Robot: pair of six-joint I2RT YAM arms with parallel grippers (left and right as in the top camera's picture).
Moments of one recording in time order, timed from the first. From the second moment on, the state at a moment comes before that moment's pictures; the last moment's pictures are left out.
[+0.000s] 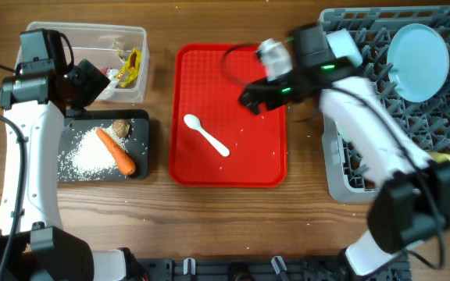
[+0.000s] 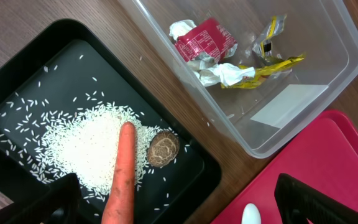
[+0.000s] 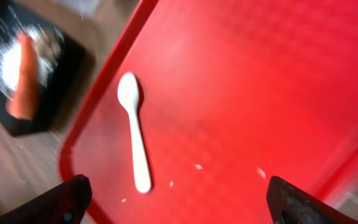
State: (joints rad) left arm 0.17 1.56 1.43 -0.99 -0.07 -0.67; right arm 0.36 1.80 1.45 -0.75 -0.42 -0.07
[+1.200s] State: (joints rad) left arm 0.17 1.56 1.43 -0.99 -0.07 -0.67; right arm 0.65 2.08 1.45 -0.82 -0.15 -0.19
